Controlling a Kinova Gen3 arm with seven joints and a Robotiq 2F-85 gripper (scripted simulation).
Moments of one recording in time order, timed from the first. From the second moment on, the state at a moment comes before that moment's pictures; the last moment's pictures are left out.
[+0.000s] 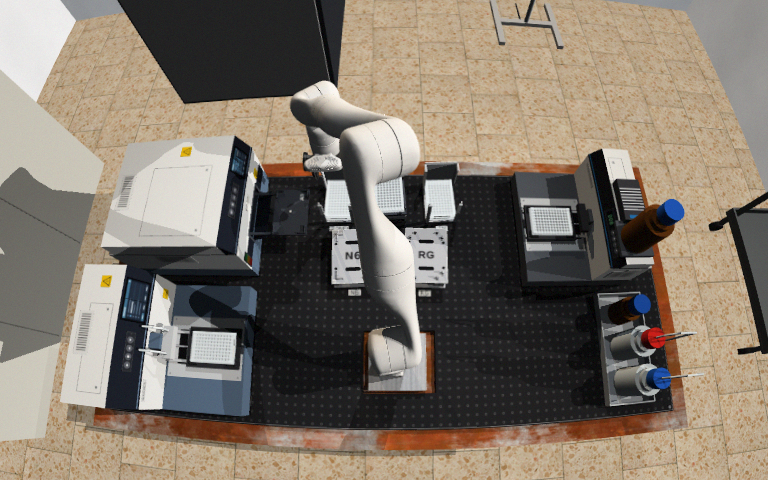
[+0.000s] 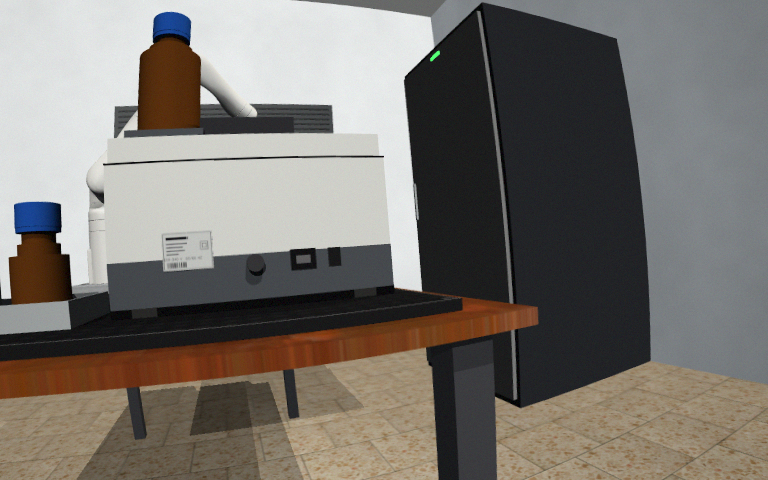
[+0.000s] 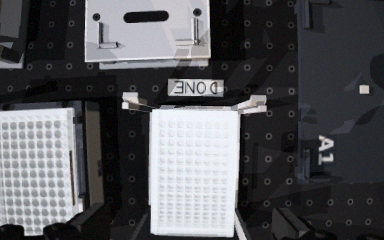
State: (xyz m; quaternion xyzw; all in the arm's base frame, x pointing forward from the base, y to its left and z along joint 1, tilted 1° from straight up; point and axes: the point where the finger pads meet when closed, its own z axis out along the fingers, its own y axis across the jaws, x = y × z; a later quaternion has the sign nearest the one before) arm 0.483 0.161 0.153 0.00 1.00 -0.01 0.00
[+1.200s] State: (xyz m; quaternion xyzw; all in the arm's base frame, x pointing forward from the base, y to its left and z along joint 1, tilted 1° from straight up) arm 0.483 0.161 0.193 0.00 1.00 -0.01 0.00
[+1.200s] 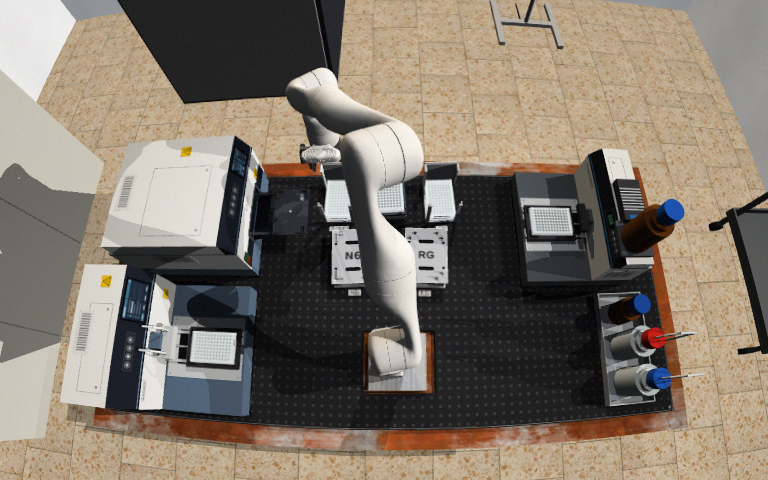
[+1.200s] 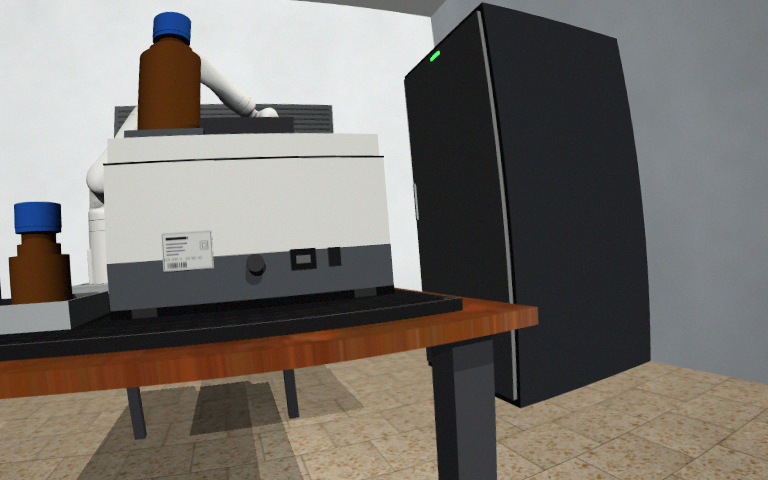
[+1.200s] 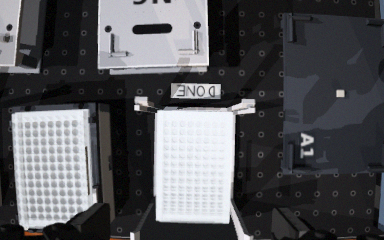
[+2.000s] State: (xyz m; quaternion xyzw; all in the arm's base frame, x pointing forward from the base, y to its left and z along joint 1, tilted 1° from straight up) arm 0.484 0.113 0.194 -0.01 1.00 -0.01 0.00
